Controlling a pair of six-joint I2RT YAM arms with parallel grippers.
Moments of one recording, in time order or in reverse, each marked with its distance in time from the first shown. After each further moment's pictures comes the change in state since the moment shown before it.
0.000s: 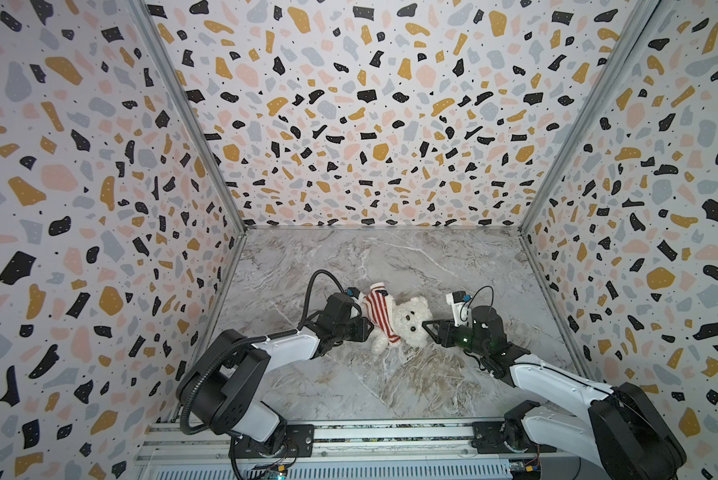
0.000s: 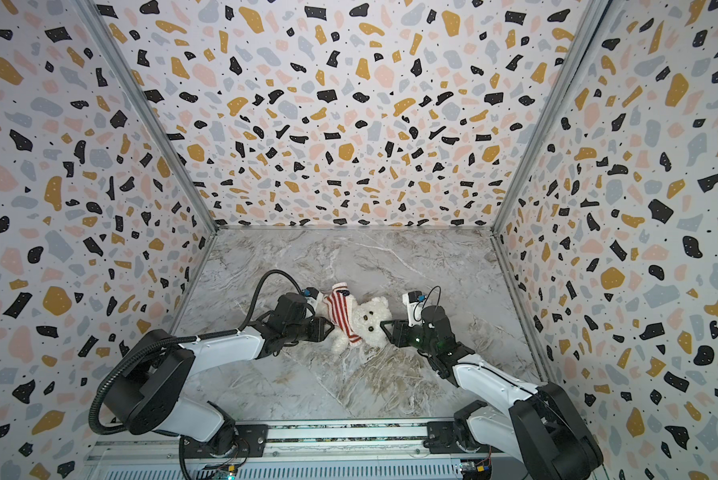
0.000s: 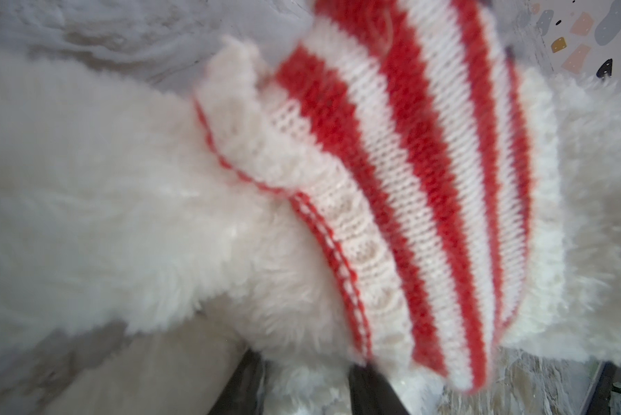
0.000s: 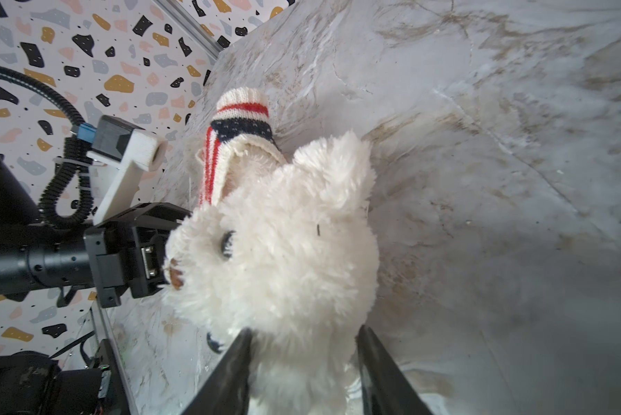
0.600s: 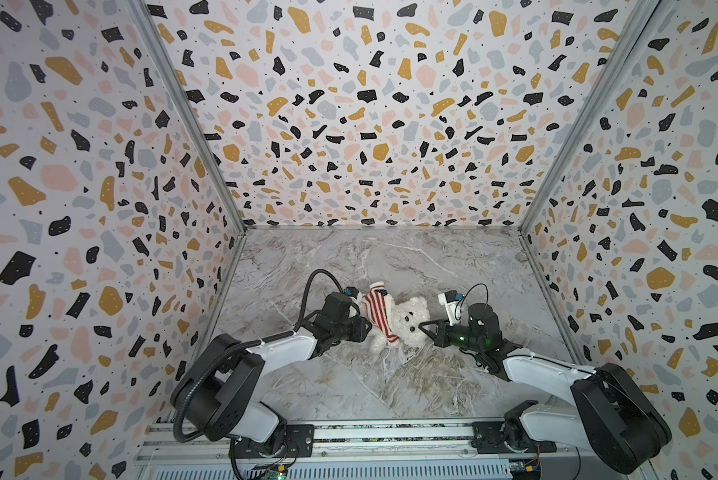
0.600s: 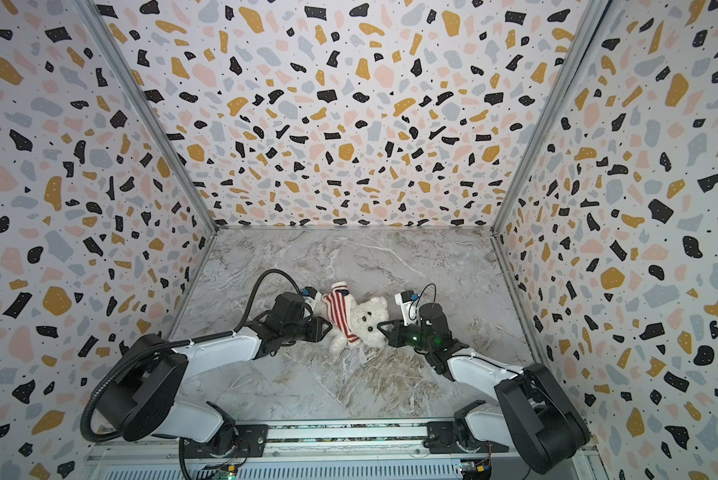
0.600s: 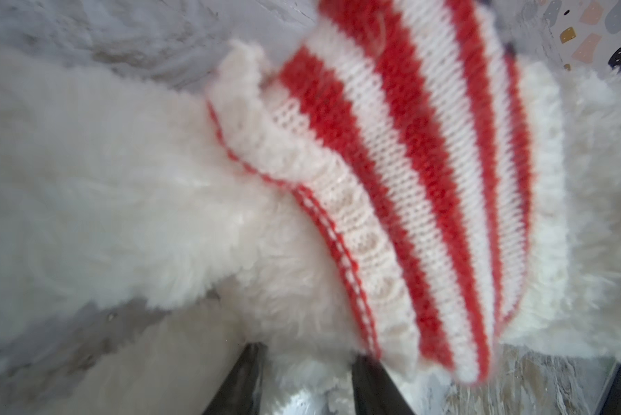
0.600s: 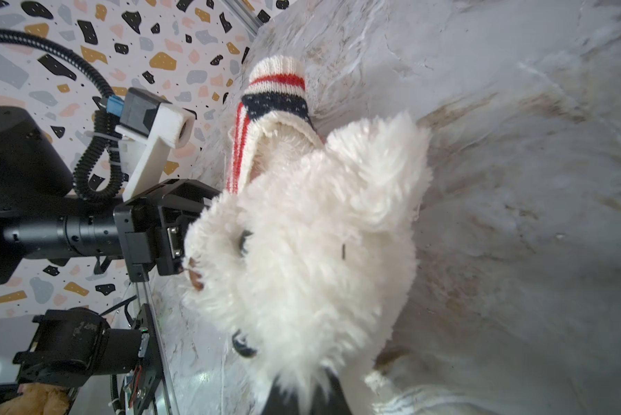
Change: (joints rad) left arm 0.003 -0.076 0.000 -0.083 -0.029 0.043; right arm 0.005 0.106 0.010 0.114 -0.141 0.002
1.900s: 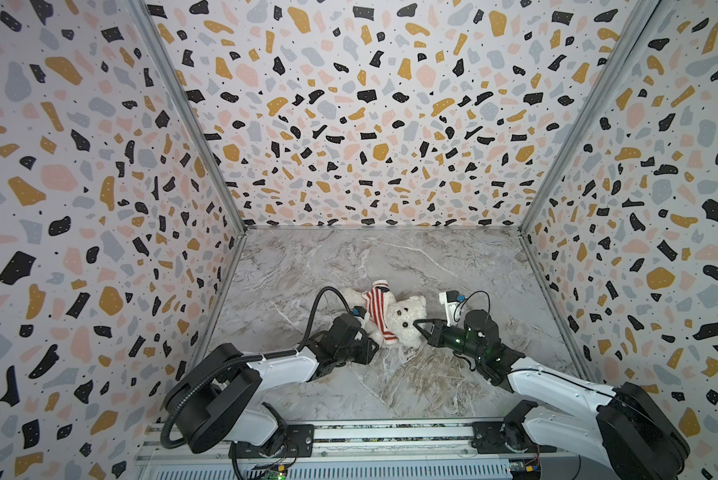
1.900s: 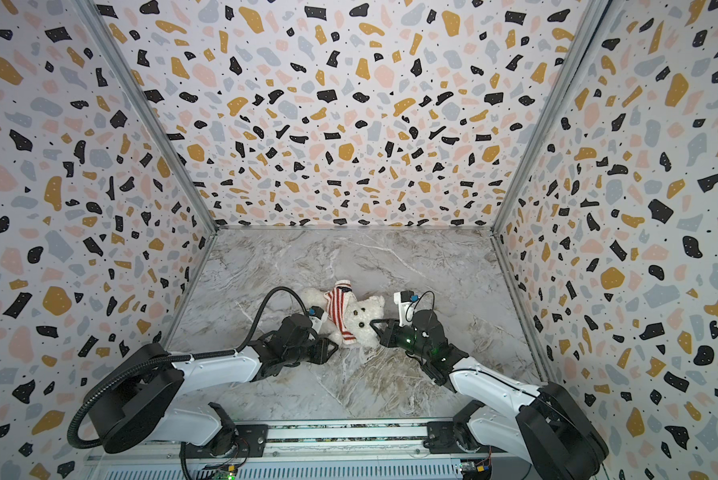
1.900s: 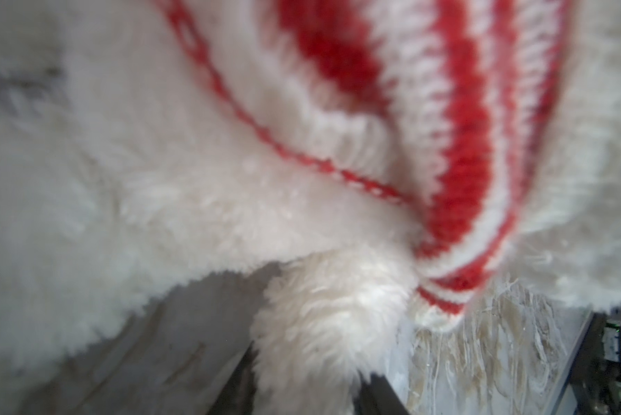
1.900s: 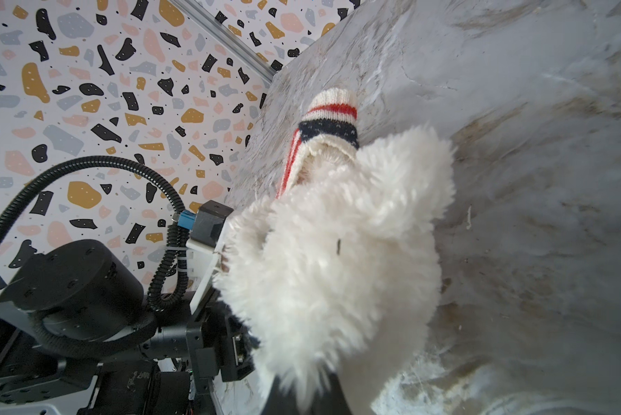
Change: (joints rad) left arm -0.172 -0.028 -0.143 0.135 -0.019 -0.137; right arm 0.146 -0.134 -0.004 0.001 0.214 0.234
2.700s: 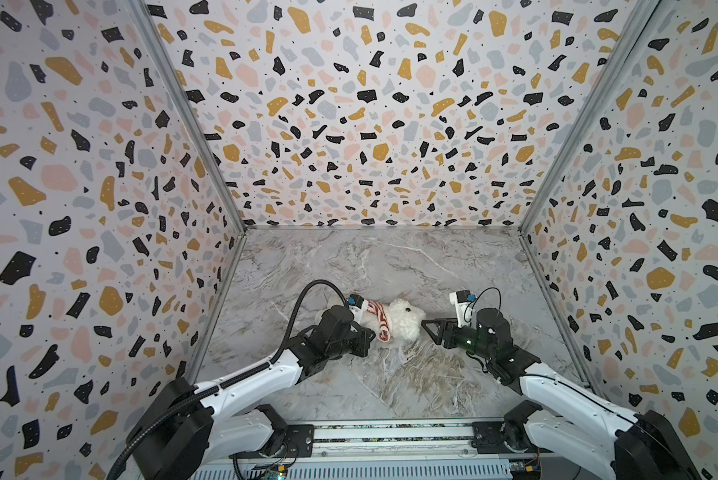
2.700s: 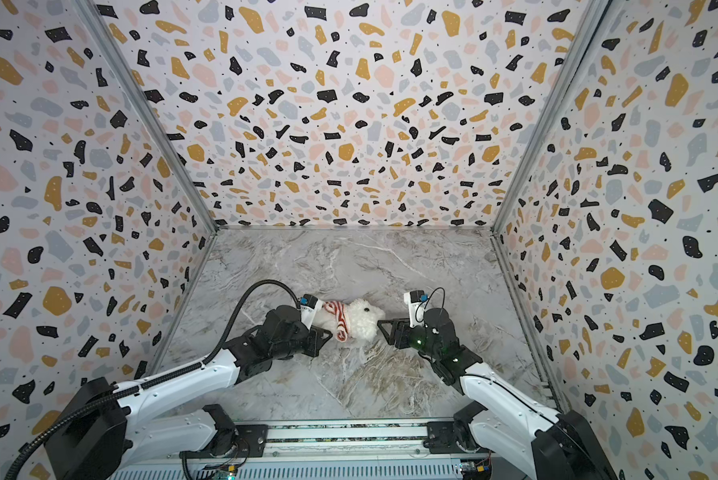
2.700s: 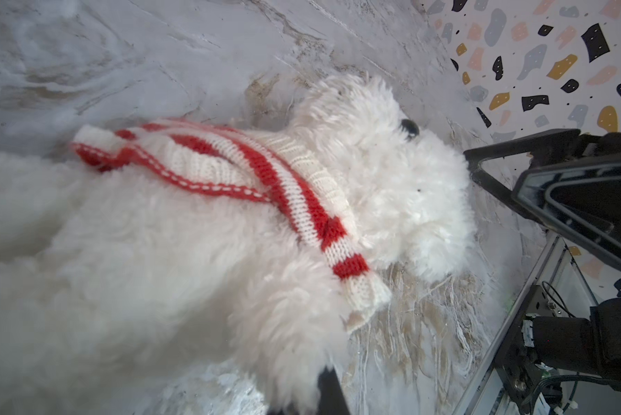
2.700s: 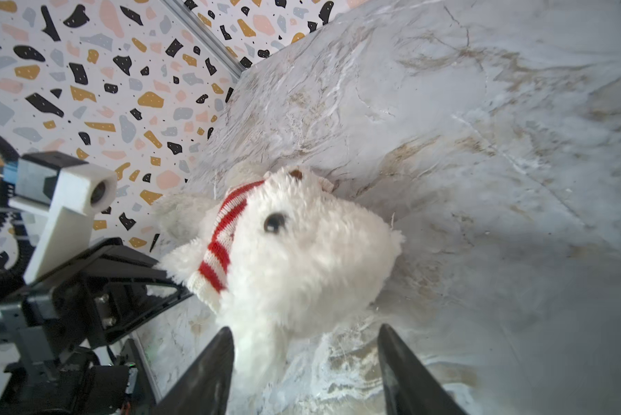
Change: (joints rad) left arm 0.000 -0.247 0.091 -0.216 -0.003 0.035; right arm -0.085 -0.174 0.011 -0.266 0.005 -0.237
